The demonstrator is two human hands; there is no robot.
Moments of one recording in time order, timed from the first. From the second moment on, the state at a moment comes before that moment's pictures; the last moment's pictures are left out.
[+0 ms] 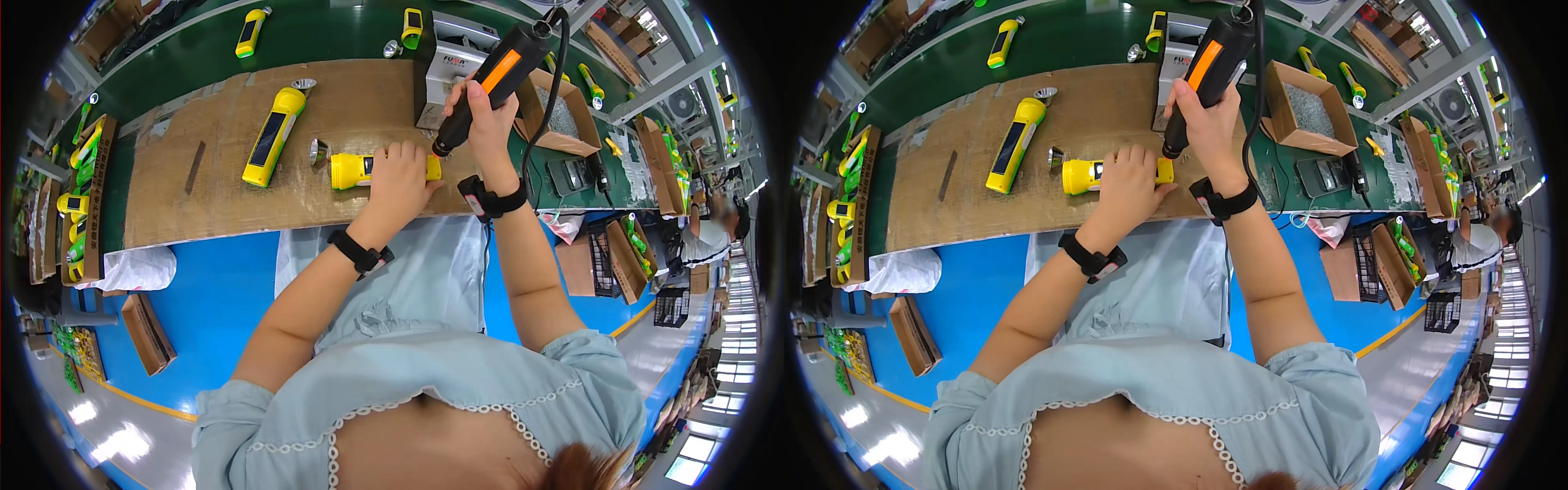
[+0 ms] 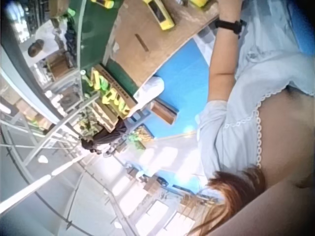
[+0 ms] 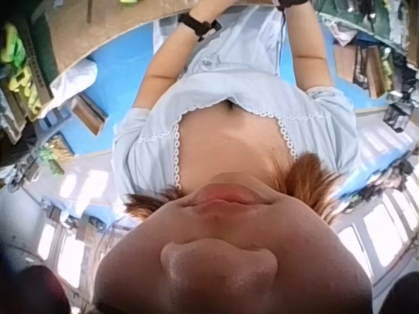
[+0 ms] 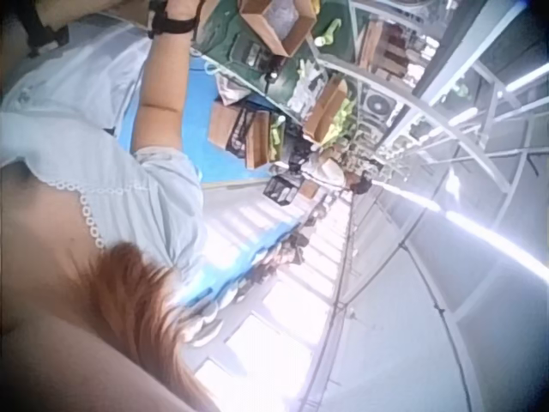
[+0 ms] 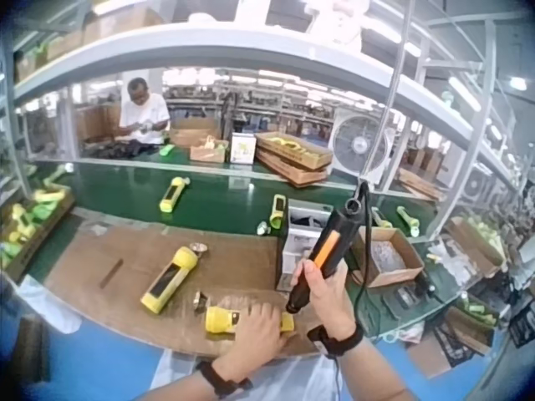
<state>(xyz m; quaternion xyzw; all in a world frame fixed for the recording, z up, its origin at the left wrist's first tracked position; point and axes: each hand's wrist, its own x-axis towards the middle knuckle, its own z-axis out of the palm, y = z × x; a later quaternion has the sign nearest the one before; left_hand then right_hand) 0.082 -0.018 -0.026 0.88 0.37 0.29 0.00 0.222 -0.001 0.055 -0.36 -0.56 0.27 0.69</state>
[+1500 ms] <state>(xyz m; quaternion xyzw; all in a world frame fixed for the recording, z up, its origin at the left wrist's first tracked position) 0.004 0.002 -0.018 0.86 0.38 0.33 0.10 0.154 -0.021 0.074 -0.22 -0.53 0.35 0.74</state>
